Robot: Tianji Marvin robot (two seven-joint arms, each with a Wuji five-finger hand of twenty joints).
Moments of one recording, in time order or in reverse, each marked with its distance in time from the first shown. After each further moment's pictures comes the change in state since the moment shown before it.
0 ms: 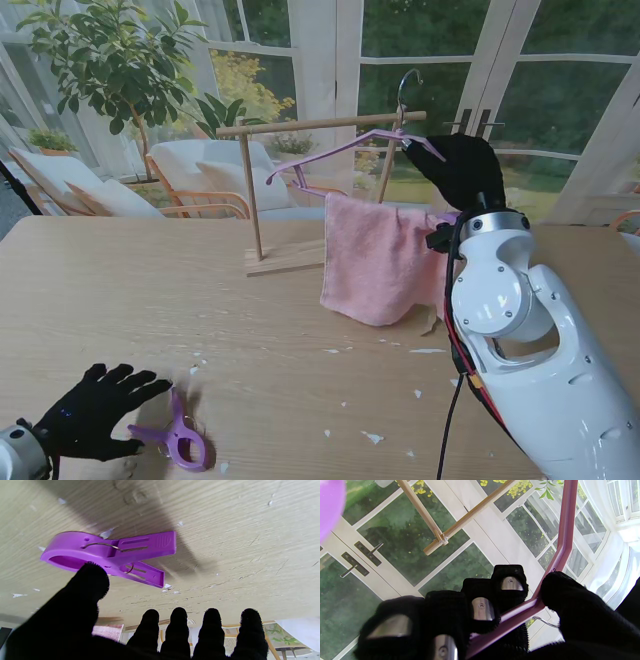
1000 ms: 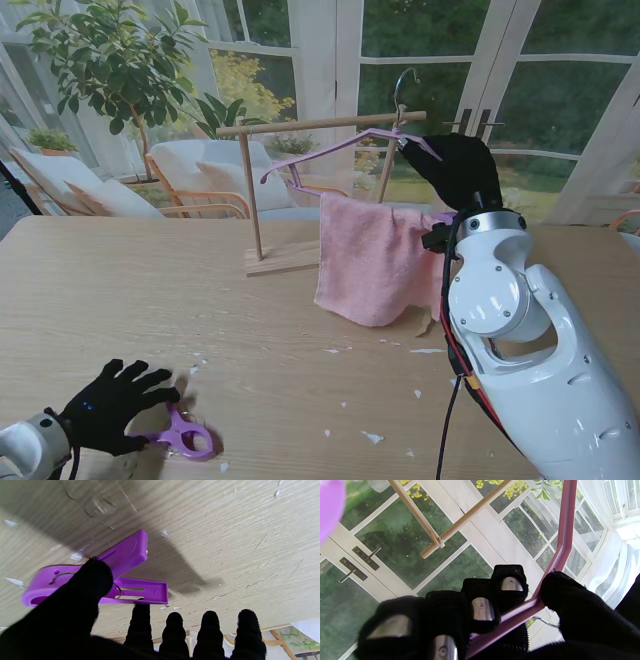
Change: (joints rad) left arm -0.120 0.030 0.111 0.123 0.140 -0.011 0.052; right arm 0.003 -0.003 -0.012 -0.010 0.020 0.015 -0.001; left_hand -0.009 -0.070 0.126 -0.025 -0.039 -0.163 0.239 0.567 -0.027 -0.075 -0.086 -0.012 -0.035 -0.030 -0.013 0.026 -0.052 -0.038 0.116 -0.065; right_hand 0.000 0.000 0.000 0.000 0.001 0.000 0.000 0.010 0.000 0.000 0.000 0.001 0.000 0.000 0.001 0.003 0.001 0.000 0.000 0.000
